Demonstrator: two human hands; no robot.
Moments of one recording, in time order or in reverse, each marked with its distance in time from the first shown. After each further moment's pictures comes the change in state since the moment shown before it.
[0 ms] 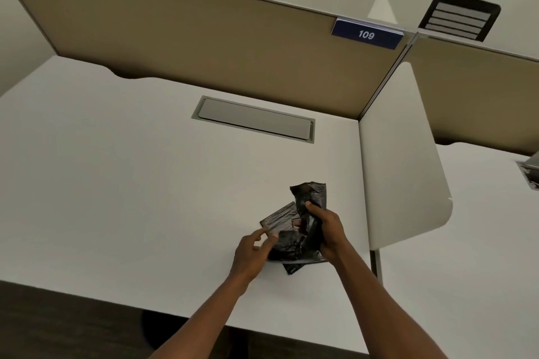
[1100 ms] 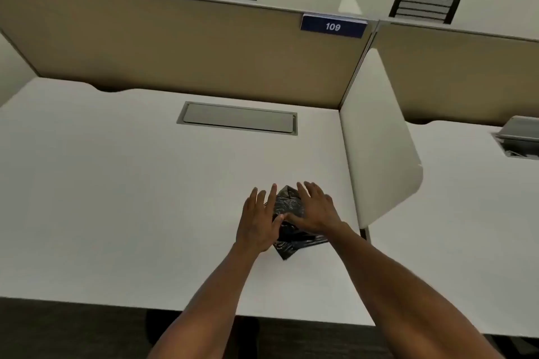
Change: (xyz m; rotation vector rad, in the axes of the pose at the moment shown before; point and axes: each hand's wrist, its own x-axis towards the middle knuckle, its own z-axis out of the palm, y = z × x) left_hand 0.024 0.030 0.026 1.011 0.118 0.641; right_hand 0.004 -0.001 -0.025 -1.582 0.005 -0.474
